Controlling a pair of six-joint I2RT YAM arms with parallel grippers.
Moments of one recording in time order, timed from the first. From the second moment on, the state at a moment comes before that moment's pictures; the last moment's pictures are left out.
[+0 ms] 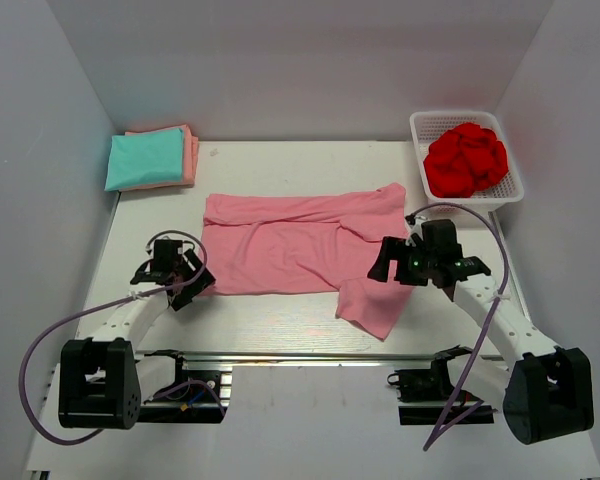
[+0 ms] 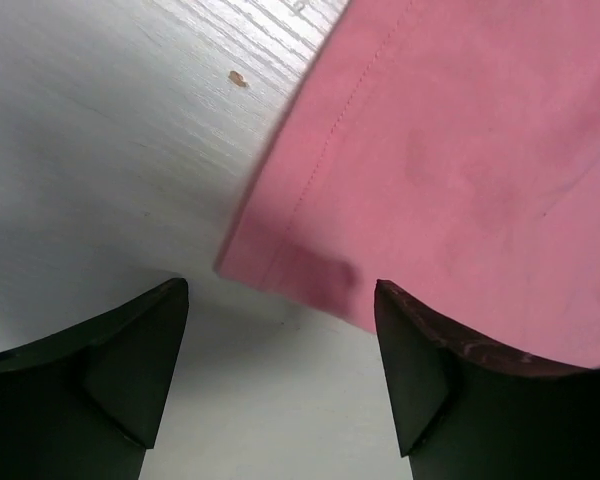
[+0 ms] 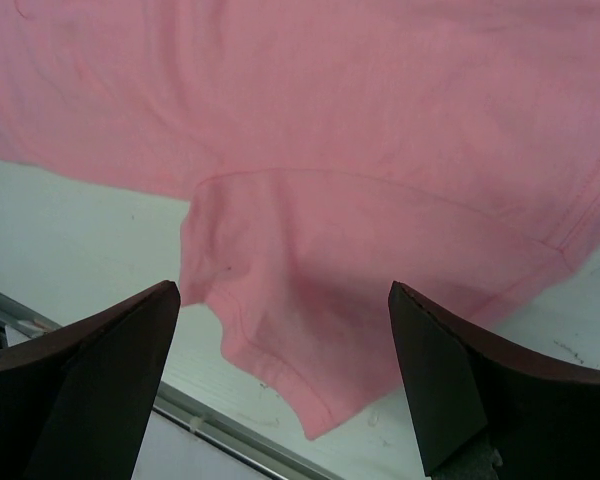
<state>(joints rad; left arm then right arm) -0.03 1.13 0.49 -0.39 -0.02 -0.65 0.25 1.06 0.64 -0.44 -0.33 0.33</state>
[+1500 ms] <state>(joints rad) -0.03 1.04 0.43 -0.30 -0.11 -0.67 0.67 1.18 0.57 -0.73 -0.07 0.66</state>
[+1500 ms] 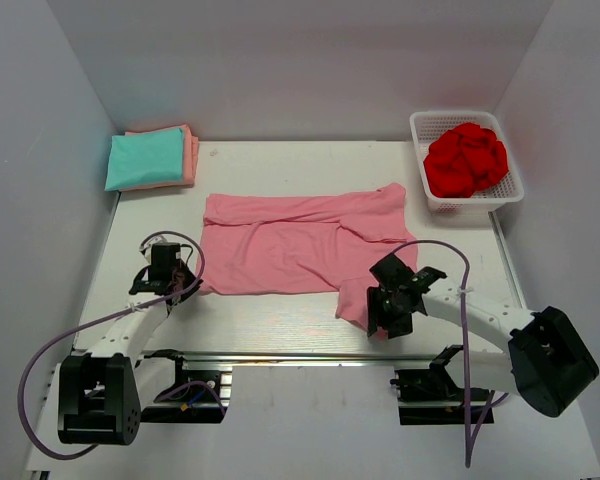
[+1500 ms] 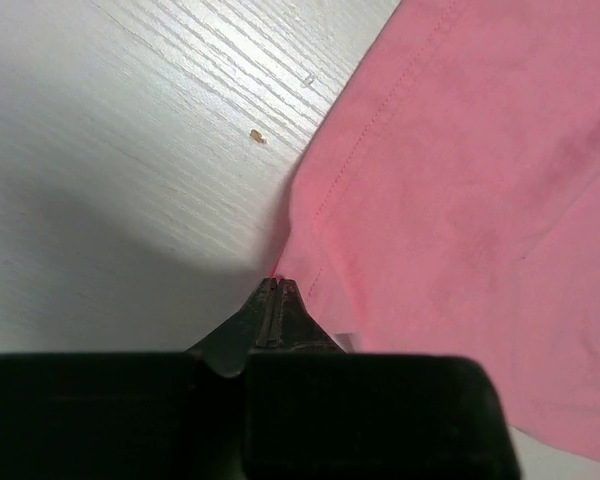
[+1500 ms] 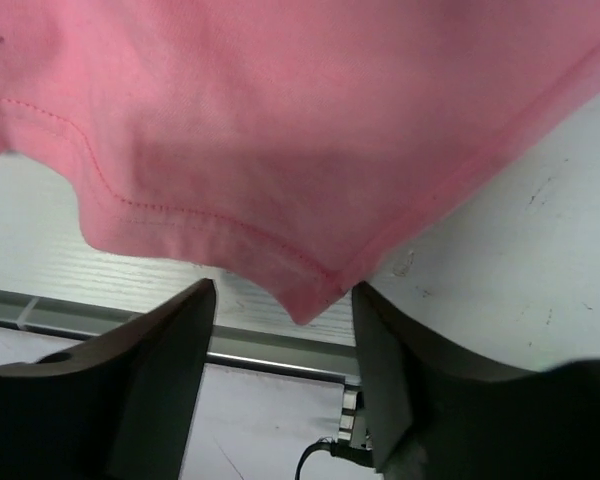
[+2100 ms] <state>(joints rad) -0.03 0.96 0.45 -0.32 -0.10 -0.65 0.67 1.16 0.70 -0.69 0.07 0.68</state>
